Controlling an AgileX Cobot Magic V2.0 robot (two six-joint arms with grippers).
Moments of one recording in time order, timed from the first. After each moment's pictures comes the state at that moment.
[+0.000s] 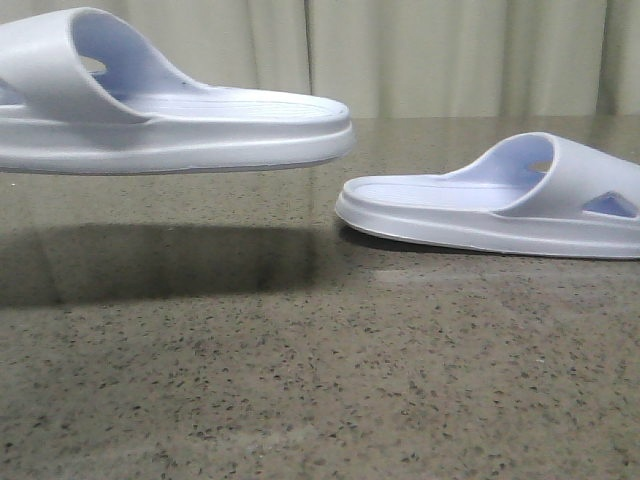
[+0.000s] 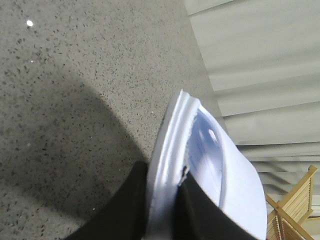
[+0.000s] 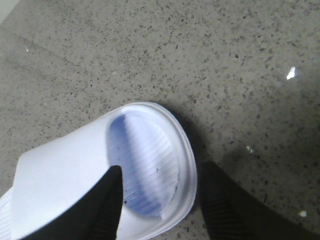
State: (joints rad) left arm -0.15 0.67 -0.35 -1.31 0.40 0.11; right arm -0.01 0.97 -0.51 0.49 0.30 0.21
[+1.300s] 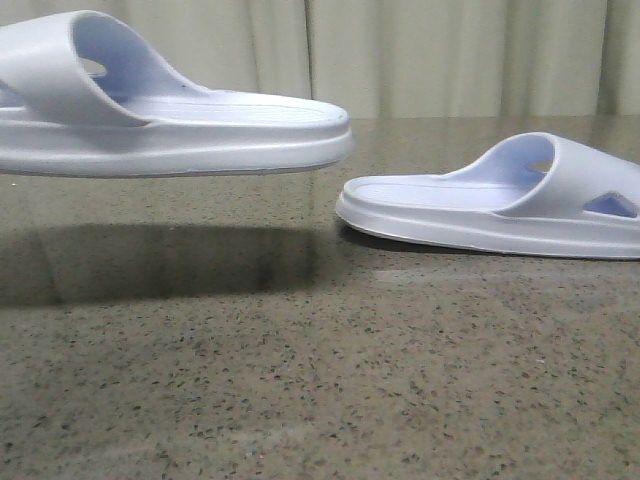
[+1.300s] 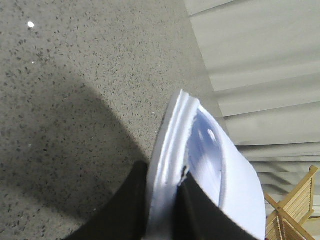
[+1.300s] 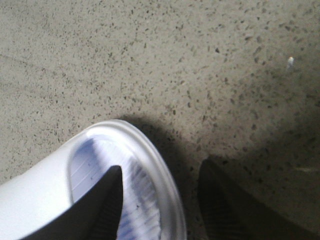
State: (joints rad) left arm -0.15 0.67 -0.35 -1.31 0.40 0.11; right arm 0.00 1.14 -0.52 0.59 0.21 0.21
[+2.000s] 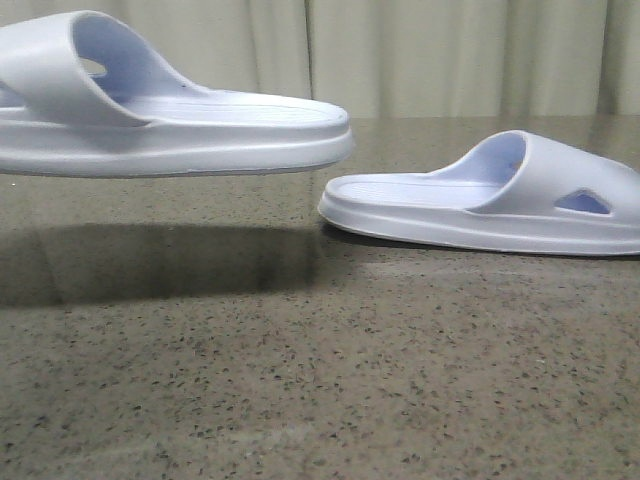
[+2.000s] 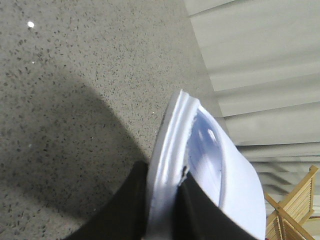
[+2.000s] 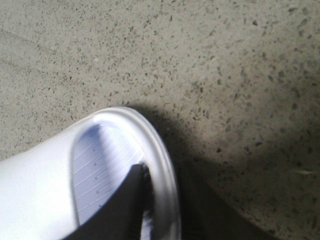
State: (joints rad) left arm -0.15 0.67 -0.35 -1.31 0.40 0.11; right arm 0.07 1.14 -0.52 0.59 0.18 0.21
